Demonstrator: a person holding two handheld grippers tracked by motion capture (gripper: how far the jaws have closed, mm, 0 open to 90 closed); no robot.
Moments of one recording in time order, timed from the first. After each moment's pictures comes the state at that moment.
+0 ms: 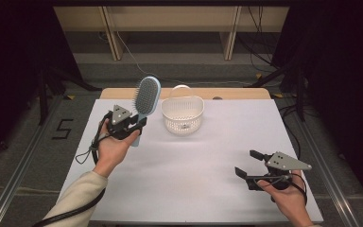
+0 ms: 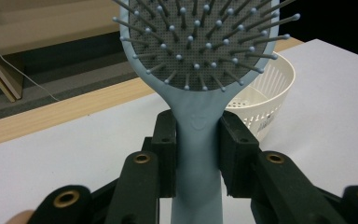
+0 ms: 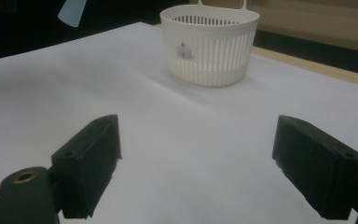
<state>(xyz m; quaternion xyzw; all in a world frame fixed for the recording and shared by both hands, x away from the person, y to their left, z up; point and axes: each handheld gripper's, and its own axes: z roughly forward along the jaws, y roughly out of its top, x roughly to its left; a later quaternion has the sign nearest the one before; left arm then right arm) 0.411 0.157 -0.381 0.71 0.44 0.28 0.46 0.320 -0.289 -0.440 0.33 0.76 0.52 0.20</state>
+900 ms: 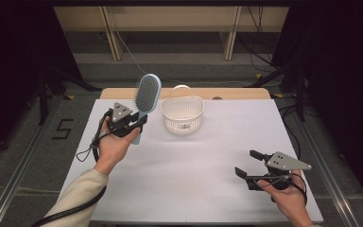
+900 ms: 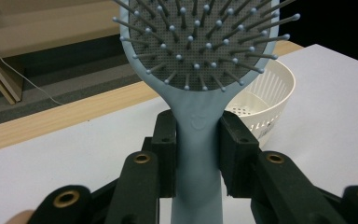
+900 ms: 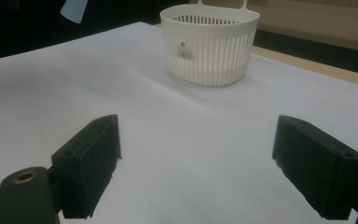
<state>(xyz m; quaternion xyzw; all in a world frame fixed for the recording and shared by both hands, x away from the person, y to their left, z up) 0.415 0.155 -0.377 0.71 0.44 0.28 0.47 0.320 -0.289 -0.440 0.33 0.76 0.52 0.20</state>
